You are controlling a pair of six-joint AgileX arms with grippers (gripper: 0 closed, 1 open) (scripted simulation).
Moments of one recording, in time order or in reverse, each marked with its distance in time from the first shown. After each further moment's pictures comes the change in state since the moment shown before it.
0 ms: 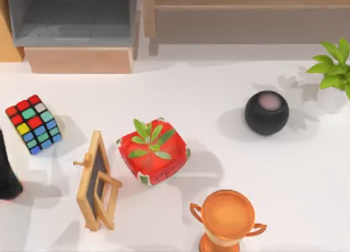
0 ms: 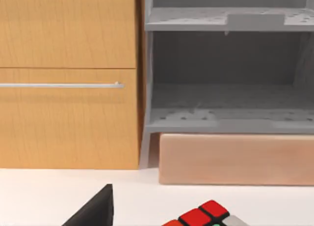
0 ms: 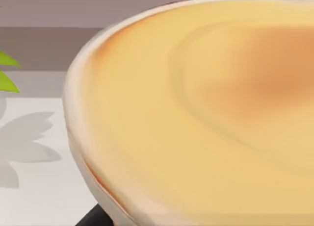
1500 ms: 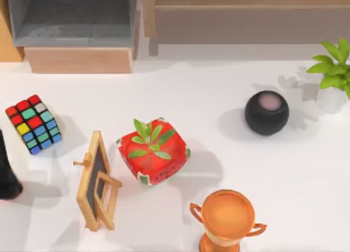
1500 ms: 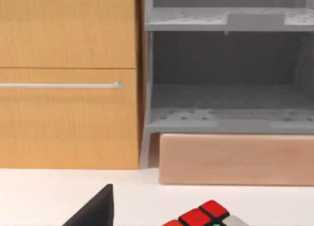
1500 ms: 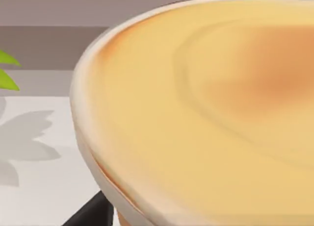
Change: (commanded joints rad) left arm 0.000 0.000 0.000 0.000 0.000 0.000; right arm -0.002 -0.002 -0.001 -0.001 -0.002 -0.001
